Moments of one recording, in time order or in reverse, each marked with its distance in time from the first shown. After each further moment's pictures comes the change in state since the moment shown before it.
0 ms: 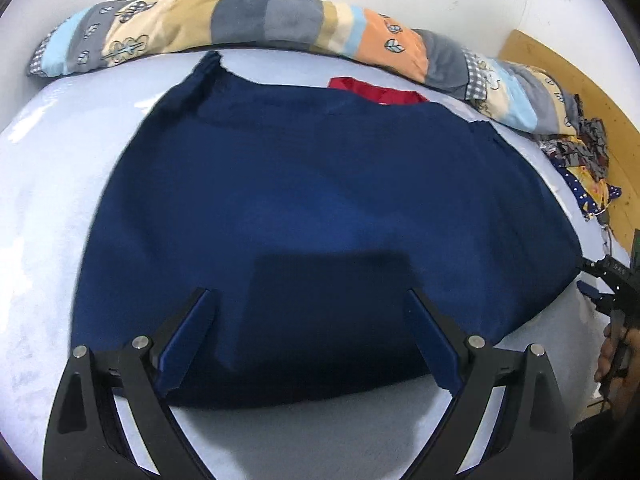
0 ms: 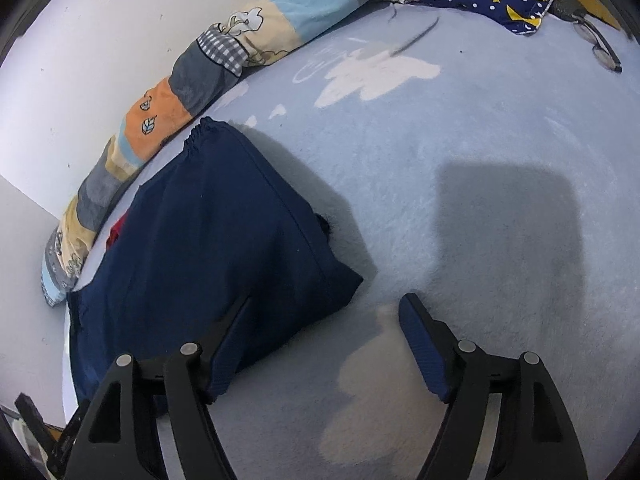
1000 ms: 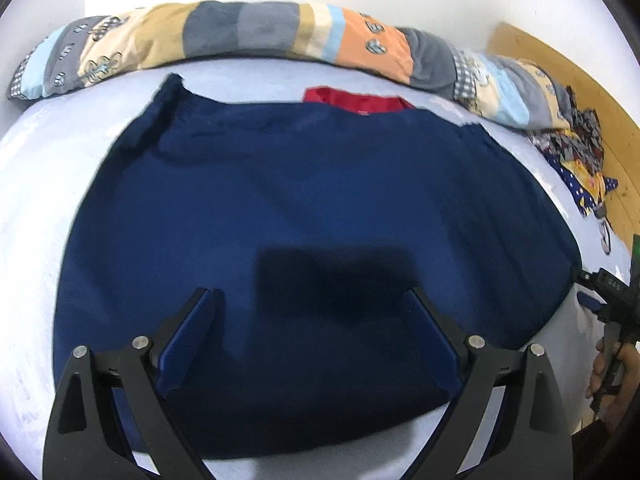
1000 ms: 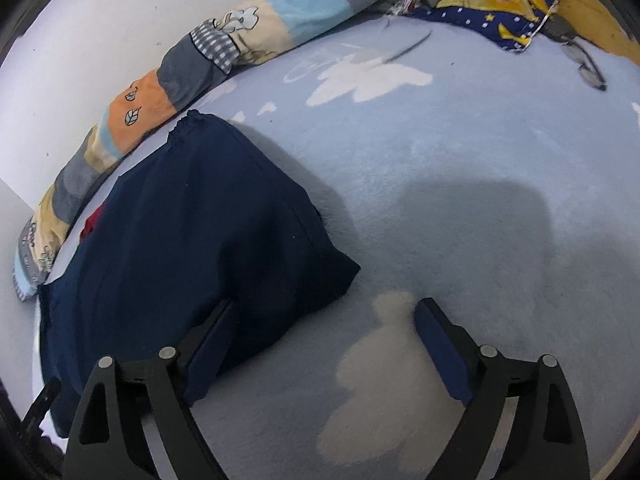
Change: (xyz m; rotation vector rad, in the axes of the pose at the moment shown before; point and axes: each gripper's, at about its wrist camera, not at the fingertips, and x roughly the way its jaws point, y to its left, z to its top) left arm 0.016 -0.012 0.029 0.050 -0.009 -0.006; right arm 0.008 0.011 -0.004 -0.031 -0.028 -0.103
